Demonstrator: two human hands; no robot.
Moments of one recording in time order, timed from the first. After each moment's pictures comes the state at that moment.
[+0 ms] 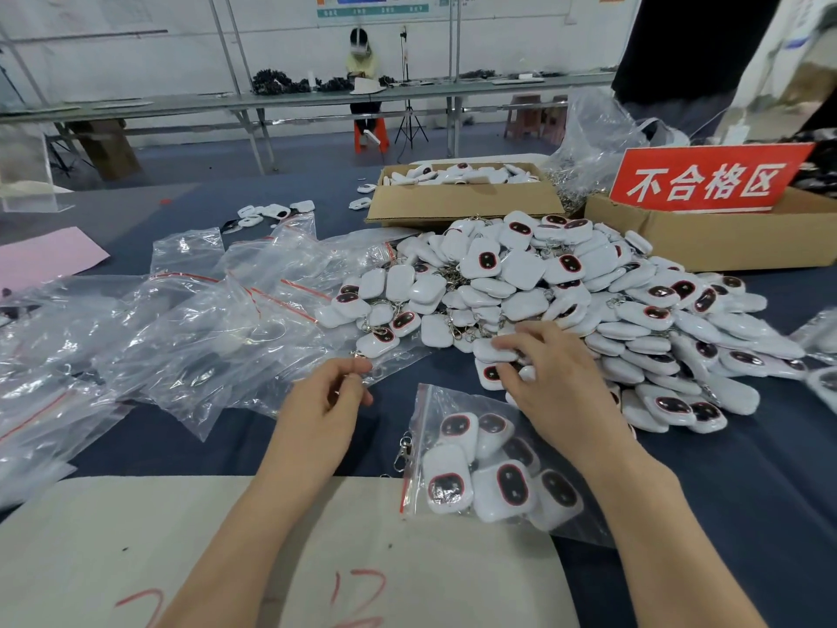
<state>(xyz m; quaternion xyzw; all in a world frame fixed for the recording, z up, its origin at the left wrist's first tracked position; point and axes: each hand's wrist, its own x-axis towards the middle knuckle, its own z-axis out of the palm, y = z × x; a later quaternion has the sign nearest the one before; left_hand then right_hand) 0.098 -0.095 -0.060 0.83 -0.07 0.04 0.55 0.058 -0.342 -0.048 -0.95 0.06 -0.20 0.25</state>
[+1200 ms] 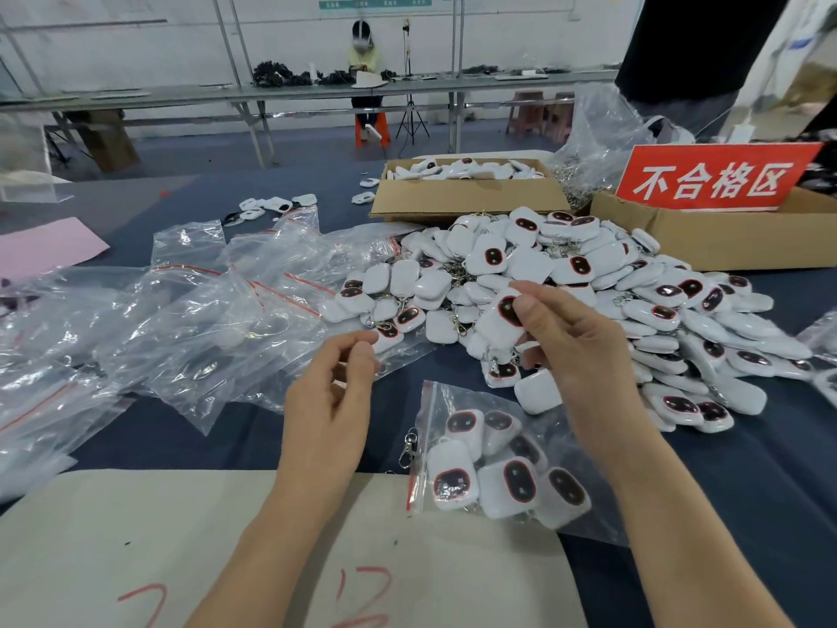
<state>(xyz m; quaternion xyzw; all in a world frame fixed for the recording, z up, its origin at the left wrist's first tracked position) 0.076 -0.111 -0.048 0.77 -0.11 0.16 0.60 0.055 -0.332 -0.016 -0.69 0.01 -0.23 0.69</state>
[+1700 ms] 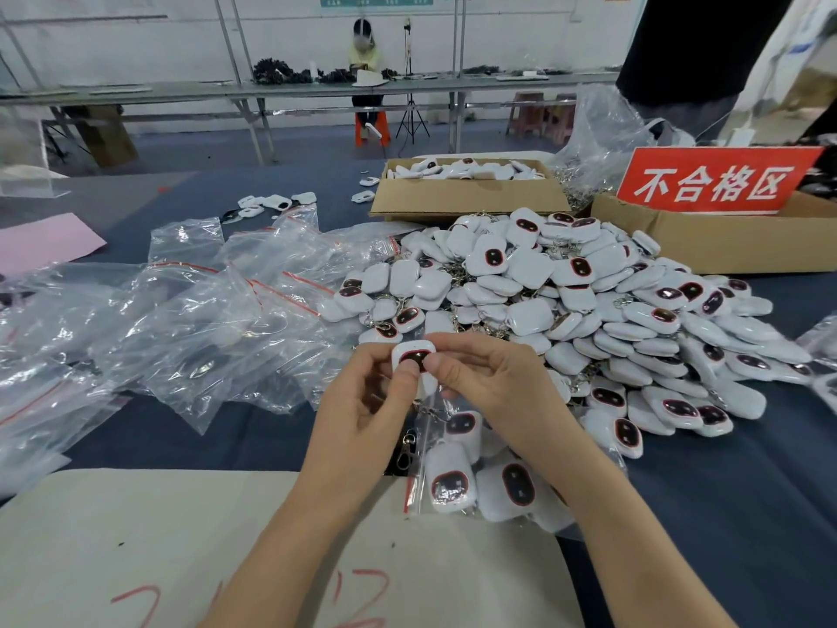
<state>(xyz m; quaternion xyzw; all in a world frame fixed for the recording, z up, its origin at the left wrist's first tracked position) 0.065 -0.129 -0.042 0.73 -0.18 0.08 0.65 0.058 -0.291 -0.026 -0.74 -0.09 -0.10 0.66</state>
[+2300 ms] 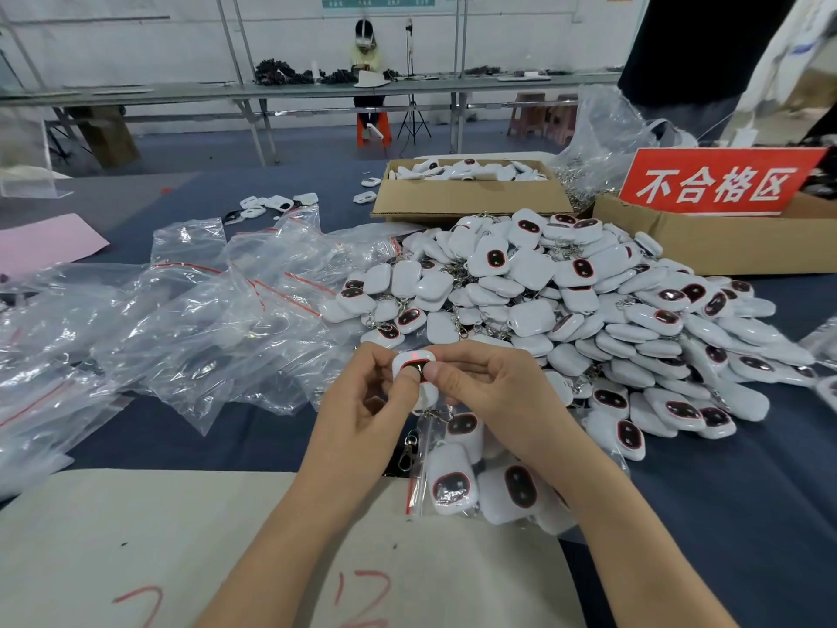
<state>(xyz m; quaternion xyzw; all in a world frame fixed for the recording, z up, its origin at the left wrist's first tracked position) 0.071 -0.124 -0.045 0.74 -0.18 0.05 0.65 0.059 -0.293 -0.031 -0.76 -0.10 -0.08 0.64</state>
